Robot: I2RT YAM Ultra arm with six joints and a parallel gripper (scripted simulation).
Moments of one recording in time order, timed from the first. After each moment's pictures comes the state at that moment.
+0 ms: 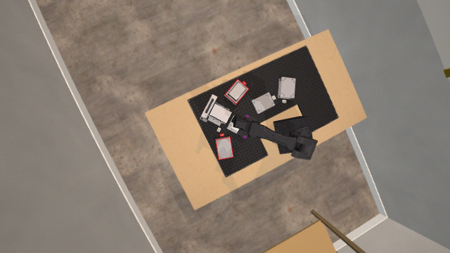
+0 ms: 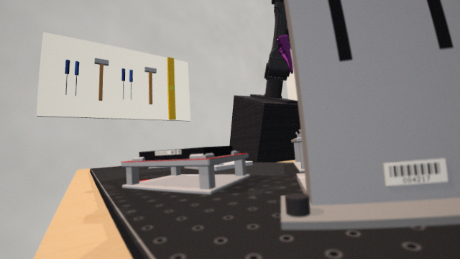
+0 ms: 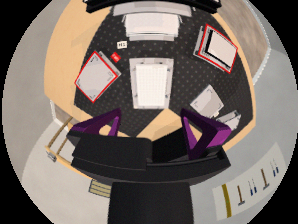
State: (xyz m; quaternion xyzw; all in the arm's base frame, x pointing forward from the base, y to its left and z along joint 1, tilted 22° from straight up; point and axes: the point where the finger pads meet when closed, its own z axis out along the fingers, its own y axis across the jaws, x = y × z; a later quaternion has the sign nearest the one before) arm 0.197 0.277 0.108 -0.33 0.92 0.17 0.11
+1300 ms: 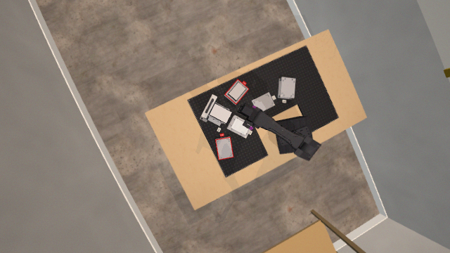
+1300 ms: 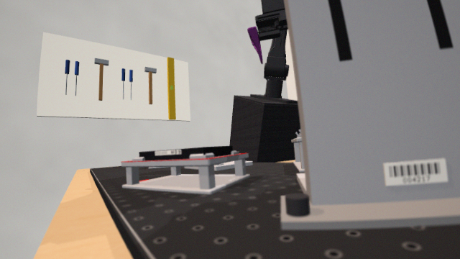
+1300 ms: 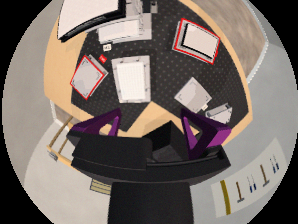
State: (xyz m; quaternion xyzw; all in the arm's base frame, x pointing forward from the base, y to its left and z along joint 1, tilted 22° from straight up) arm 0.232 0.216 0.124 -0.32 0.93 0.16 0.10
